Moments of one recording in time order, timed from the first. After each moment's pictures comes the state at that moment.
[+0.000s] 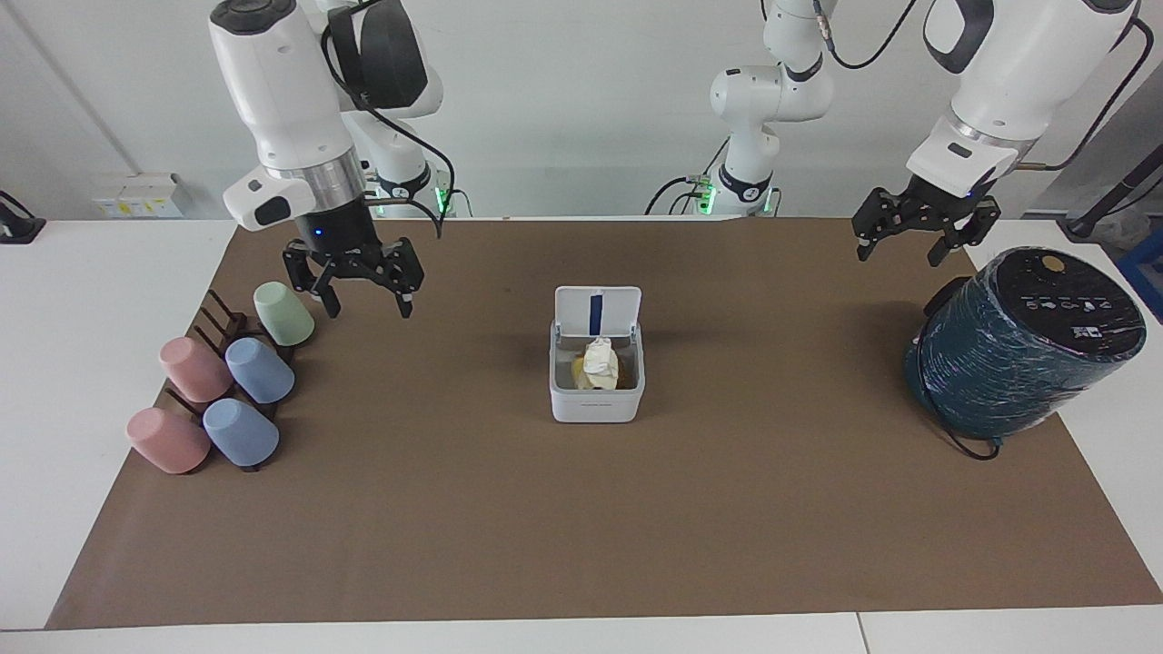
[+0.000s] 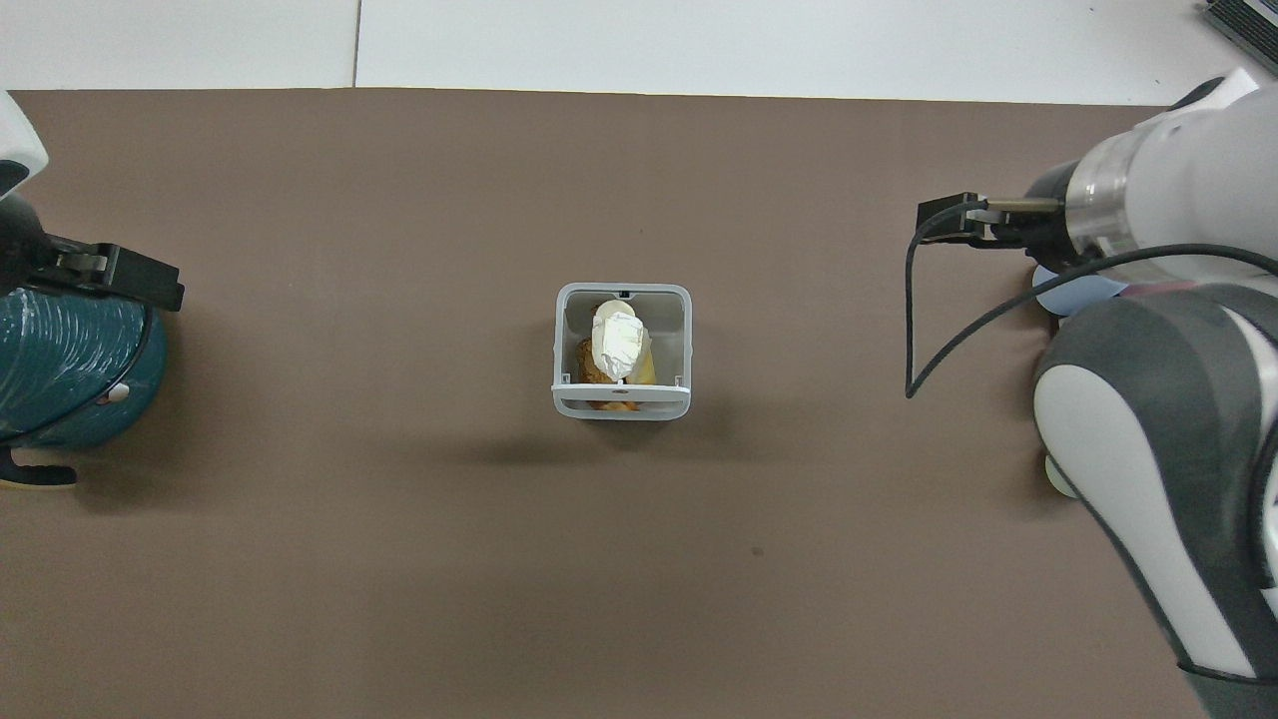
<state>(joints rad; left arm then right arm) -0.09 0.05 0.00 -1.49 0.00 1.56 0.10 0.04 0.05 0.11 -1.63 -0.01 1.88 0.28</state>
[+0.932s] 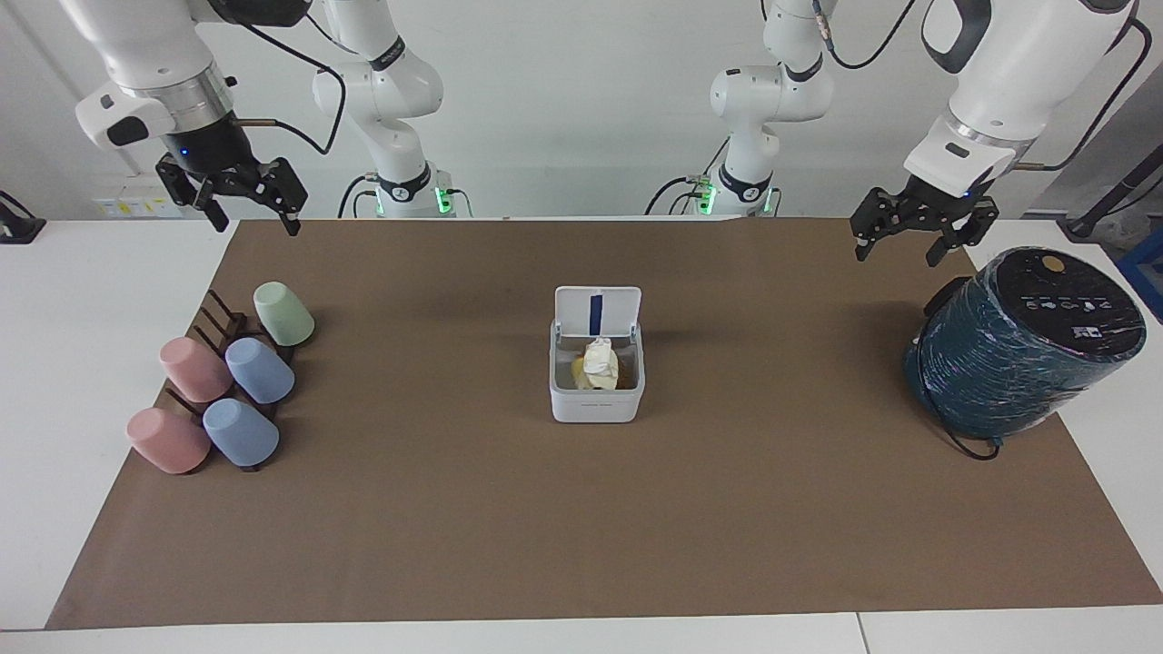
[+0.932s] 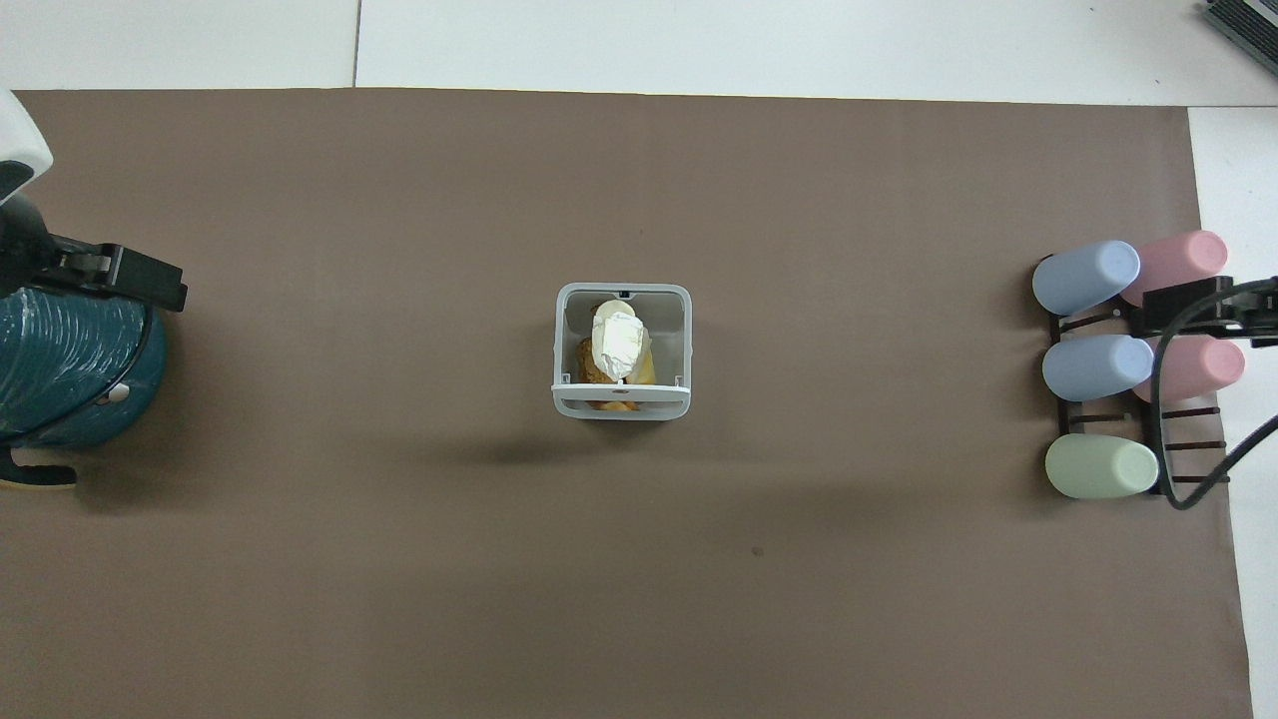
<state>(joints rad) -0.09 0.05 -0.01 -1.49 0.00 1.56 0.10 0.06 -0.08 -0.10 -1.62 -0.01 1.58 0.07</state>
